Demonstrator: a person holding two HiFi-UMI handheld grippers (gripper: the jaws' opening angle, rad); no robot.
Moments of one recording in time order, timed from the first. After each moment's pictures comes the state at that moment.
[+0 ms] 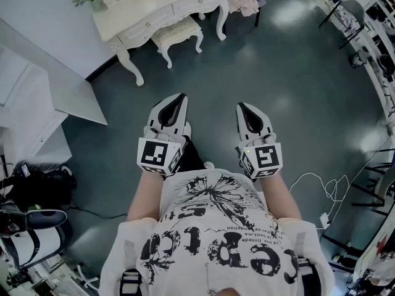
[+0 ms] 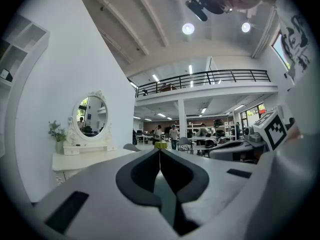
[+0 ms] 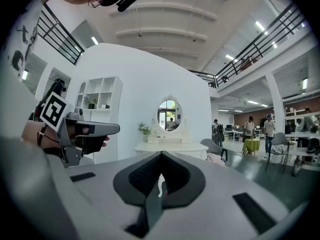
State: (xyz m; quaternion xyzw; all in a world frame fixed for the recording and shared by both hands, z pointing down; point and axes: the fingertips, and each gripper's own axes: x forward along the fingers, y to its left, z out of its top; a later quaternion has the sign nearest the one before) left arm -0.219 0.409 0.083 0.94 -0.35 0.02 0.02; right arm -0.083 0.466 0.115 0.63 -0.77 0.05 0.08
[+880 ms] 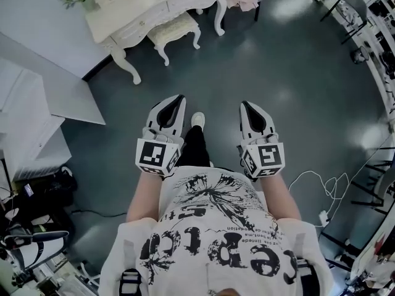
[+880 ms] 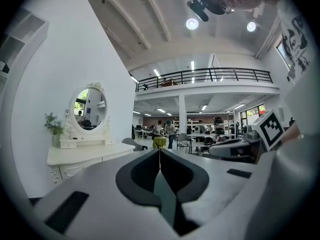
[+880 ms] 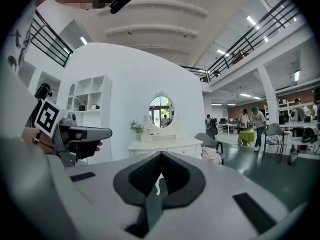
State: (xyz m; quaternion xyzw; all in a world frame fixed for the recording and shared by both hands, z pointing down) left arm -0.195 0.379 0.113 0.94 -0.35 0.04 0.04; right arm -0.044 0.437 0.139 0.65 -0.75 0.08 0.06
